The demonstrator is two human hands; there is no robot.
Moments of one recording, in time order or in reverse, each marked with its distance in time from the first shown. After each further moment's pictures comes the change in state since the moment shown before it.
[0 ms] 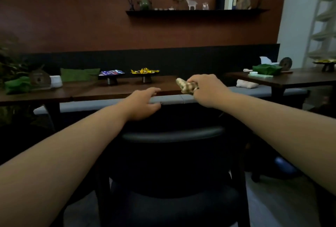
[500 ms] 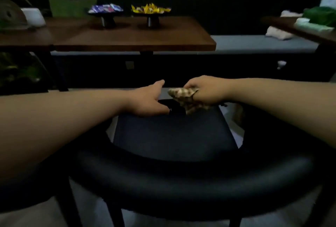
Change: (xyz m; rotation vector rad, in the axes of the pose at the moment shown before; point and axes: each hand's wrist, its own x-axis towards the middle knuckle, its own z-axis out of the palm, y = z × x) left_hand 0.057 -0.048 0.074 -0.231 -0.420 -0.208; right_hand 0.075 0.038 0.097 0.000 -0.709 -0.095
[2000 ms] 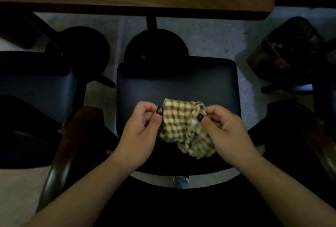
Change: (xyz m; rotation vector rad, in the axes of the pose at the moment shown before) left_hand 0.011 -0.014 0.011 -0.980 0.232 -0.309; right_hand 0.019 0.013 0.024 0.987 0.107 0.457
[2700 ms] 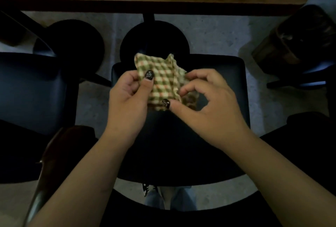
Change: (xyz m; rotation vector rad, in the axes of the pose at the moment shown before) left_hand 0.090 0.024 -0.006 -0.280 0.217 0.041; right_hand 0.074 -0.041 0.026 -0.319 0.100 -0.323
